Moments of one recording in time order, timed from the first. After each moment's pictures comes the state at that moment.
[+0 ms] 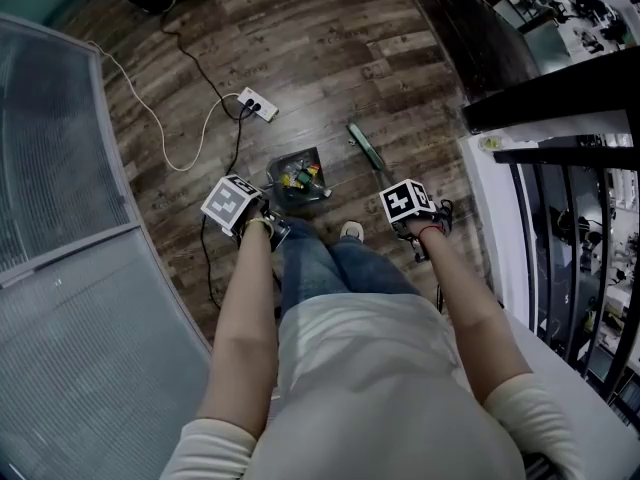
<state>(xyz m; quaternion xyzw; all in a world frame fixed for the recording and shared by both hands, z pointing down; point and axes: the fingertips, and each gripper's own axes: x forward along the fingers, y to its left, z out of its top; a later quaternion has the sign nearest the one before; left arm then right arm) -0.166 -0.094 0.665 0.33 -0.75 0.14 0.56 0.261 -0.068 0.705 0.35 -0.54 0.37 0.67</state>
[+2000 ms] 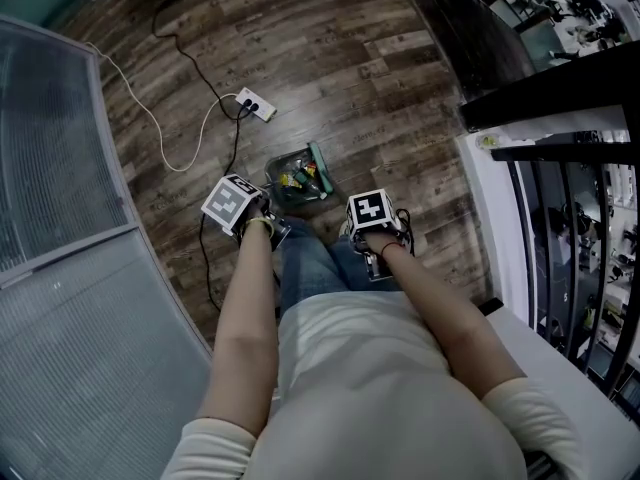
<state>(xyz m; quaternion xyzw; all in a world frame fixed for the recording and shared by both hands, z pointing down) -0.163 -0.092 0.663 0.34 -0.74 0.13 0.56 0.148 -0.008 0.696 0.34 -0.53 0.53 0.56</state>
